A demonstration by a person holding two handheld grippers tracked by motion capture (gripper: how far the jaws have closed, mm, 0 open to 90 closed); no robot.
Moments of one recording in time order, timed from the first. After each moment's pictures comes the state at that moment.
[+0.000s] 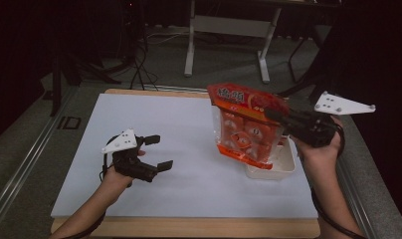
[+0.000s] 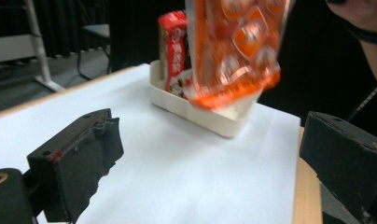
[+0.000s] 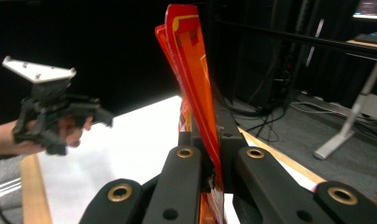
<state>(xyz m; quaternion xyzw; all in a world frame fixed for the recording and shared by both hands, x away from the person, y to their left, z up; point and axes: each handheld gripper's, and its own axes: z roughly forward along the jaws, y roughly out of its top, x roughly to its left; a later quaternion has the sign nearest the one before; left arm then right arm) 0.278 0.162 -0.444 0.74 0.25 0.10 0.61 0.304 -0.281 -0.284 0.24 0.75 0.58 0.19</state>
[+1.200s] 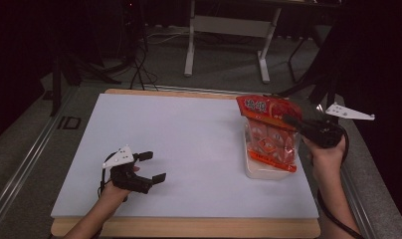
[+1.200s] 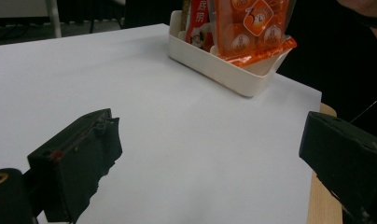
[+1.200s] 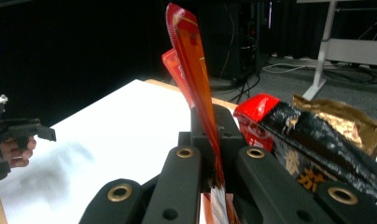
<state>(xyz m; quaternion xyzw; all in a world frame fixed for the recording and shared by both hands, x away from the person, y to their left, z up) 0.272 0.177 -0.502 0.74 0.31 0.09 0.59 0.345 -0.348 -0.355 0.36 0.72 0.57 0.16</state>
